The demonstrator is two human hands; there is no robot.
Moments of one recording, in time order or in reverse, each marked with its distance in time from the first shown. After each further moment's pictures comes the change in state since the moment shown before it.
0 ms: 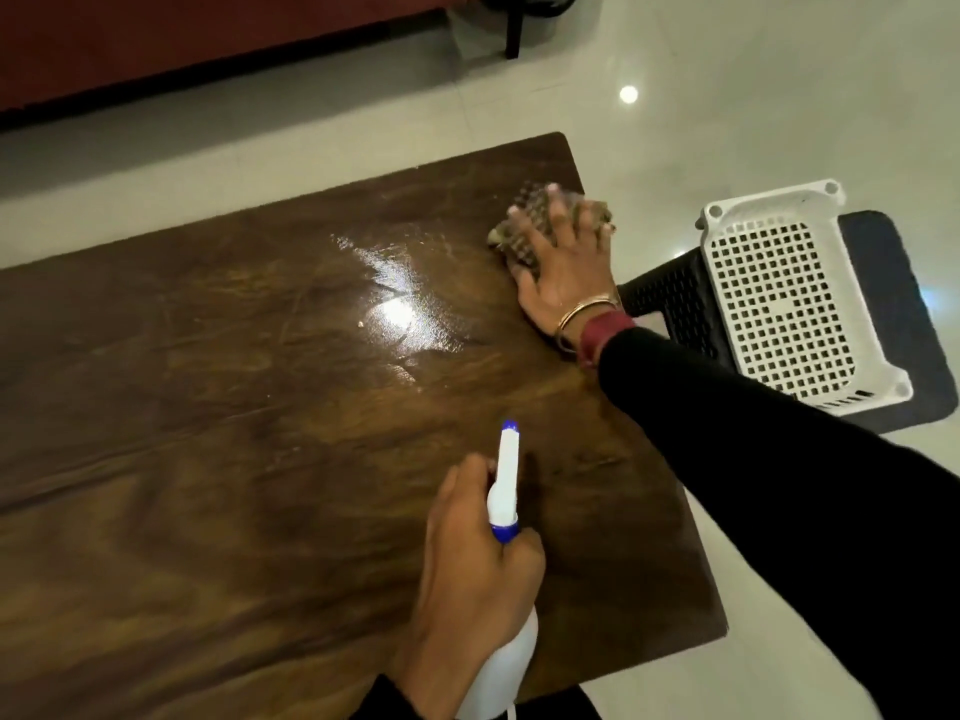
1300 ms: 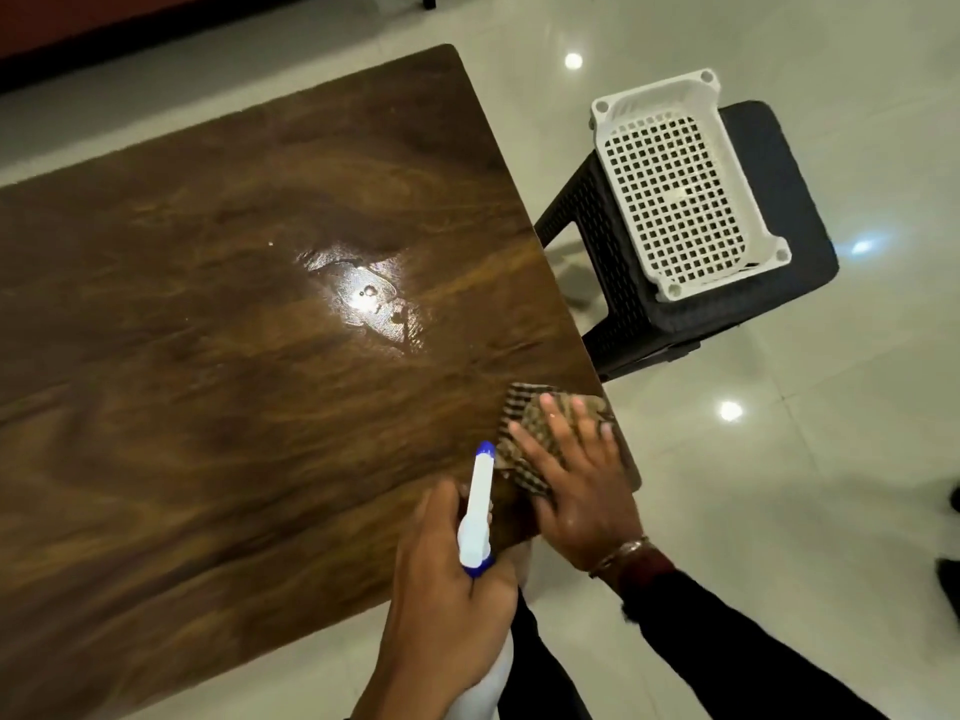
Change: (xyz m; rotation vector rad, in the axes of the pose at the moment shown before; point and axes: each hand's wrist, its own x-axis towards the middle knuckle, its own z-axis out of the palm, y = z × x) left_hand -0.129 -0.038 0.054 0.025 -0.059 0.017; right_hand -0.379 0.037 0.053 0.084 -0.032 -0.057
